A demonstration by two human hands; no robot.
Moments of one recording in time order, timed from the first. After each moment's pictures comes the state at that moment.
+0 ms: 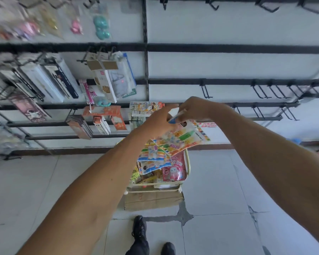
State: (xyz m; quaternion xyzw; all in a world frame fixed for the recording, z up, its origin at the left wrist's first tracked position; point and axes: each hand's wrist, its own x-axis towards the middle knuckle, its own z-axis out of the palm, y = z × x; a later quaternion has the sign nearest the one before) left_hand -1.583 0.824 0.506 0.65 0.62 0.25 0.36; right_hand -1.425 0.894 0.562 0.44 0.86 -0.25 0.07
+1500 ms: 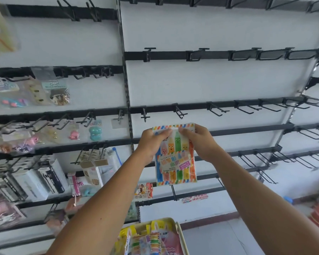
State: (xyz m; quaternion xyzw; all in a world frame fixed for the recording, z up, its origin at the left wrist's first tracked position) left_hand -1.576 0.928 0.692 0.49 0.50 0.54 0.47; right_hand -1.396 0.931 0.713 0.42 0.60 -0.52 -0.45
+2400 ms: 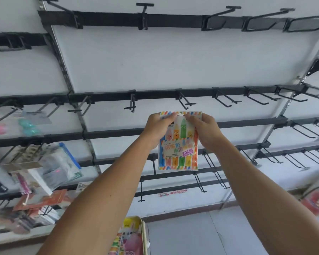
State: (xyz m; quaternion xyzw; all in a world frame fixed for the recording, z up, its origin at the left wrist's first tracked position) left_hand -1.395 1.075 0.677 0.49 0.55 0.49 0.46; right_hand -1.228 1.090 0.675 0.43 0.54 -0.54 -0.48
